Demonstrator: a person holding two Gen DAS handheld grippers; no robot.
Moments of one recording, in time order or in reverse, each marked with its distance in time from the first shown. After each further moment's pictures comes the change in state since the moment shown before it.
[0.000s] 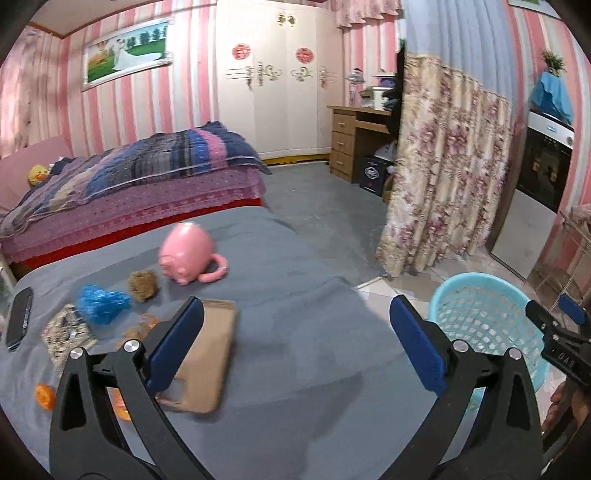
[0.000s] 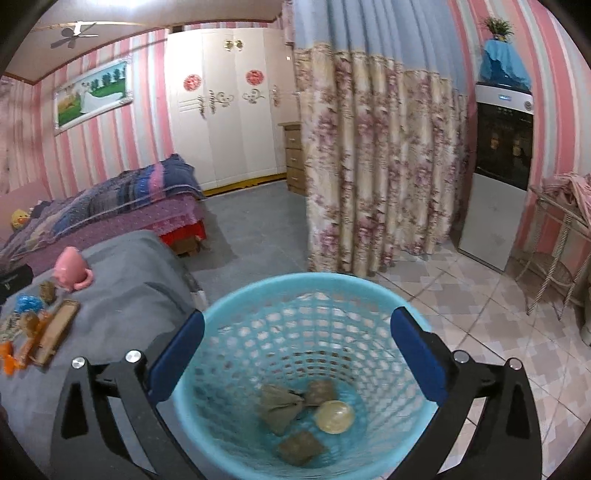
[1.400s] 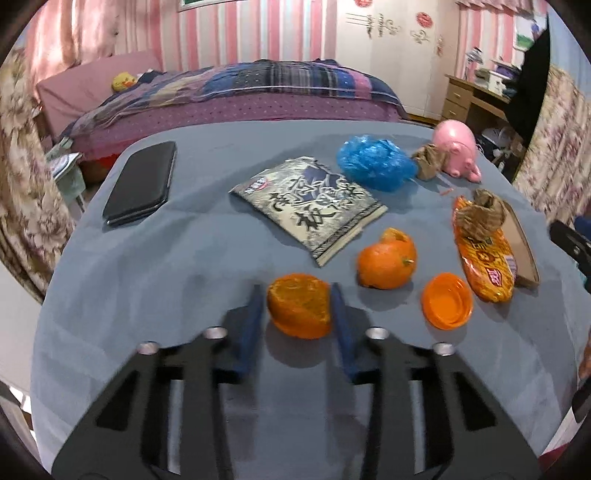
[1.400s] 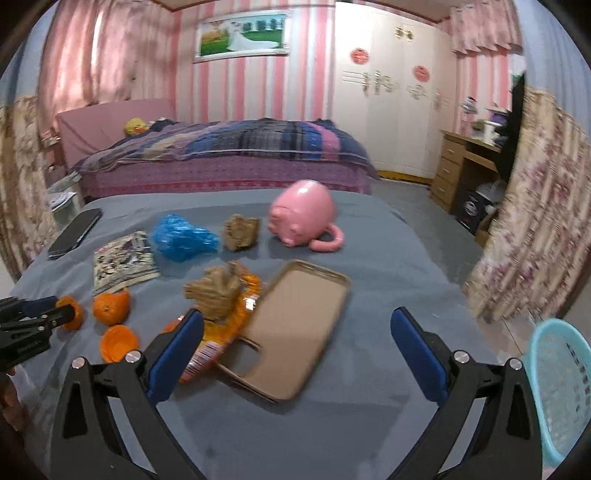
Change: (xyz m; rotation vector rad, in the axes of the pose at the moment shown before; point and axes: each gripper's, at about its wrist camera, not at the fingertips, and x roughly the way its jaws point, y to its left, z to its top) left arm -0.015 0.297 -0.132 -0.219 0.221 0.277; right arm 0.000 0.325 -0.058 -0.387 0.073 0.403
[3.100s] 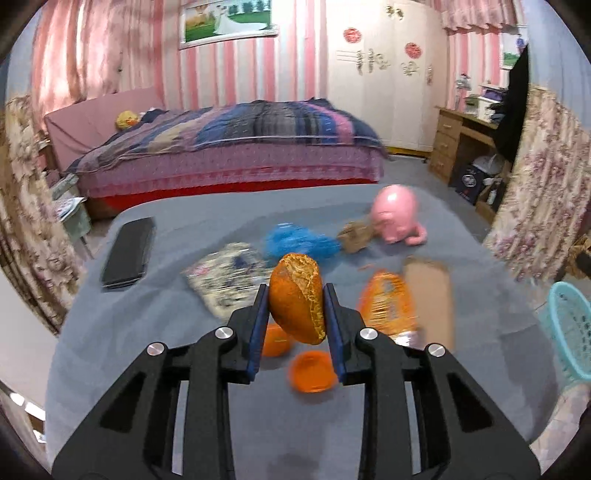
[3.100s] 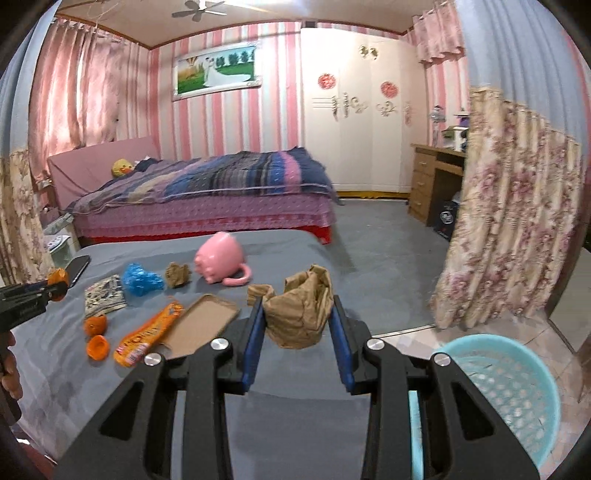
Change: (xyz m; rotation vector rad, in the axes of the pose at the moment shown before) left arm -0.074 -0.097 0.050 0.001 -0.147 -0.018; right arm -0.094 -0.153 0.007 0.105 -0.108 -0.044
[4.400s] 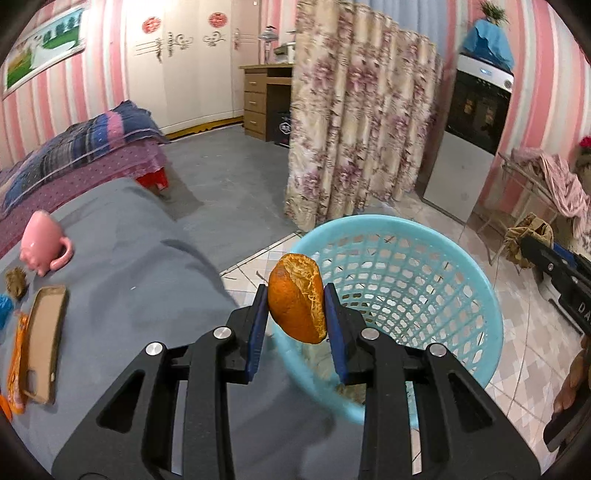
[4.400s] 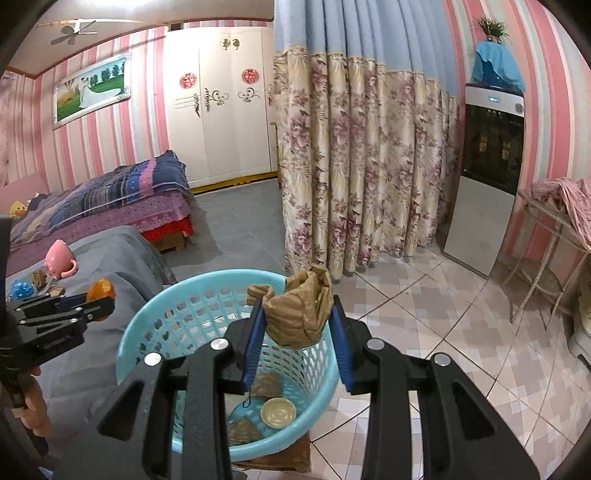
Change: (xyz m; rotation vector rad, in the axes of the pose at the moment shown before) left arm 0.005 -0.379 -0.055 0.389 0.093 -0.539; right arm -0.089 -0.234 -0.080 0.249 0.041 -0.406
